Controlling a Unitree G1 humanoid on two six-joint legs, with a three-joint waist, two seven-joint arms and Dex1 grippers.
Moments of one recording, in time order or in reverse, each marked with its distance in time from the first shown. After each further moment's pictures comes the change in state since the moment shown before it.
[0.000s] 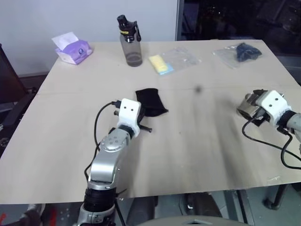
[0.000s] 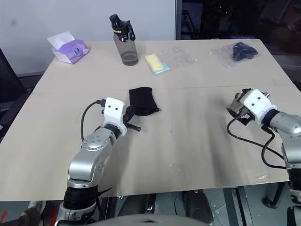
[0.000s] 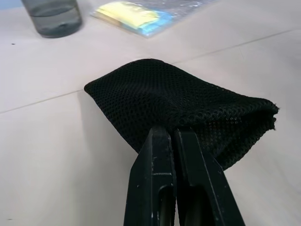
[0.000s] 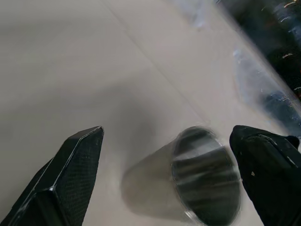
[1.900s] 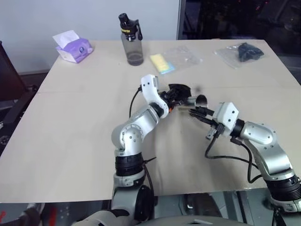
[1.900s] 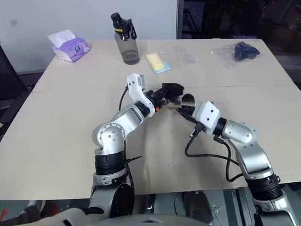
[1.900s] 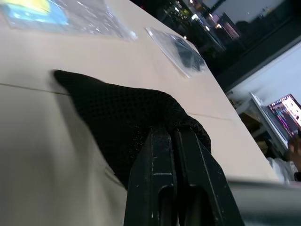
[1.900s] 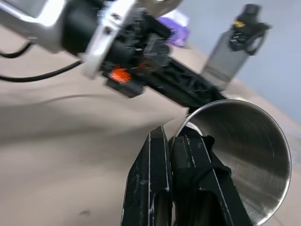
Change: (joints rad) left arm -0.385 -0.360 0.203 0.202 -0.562 0.308 0.222; right arm 0.001 0.392 0.216 -0.284 0.100 -0.093 -0.070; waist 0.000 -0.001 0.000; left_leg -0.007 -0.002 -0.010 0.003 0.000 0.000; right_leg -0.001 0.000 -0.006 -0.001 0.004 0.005
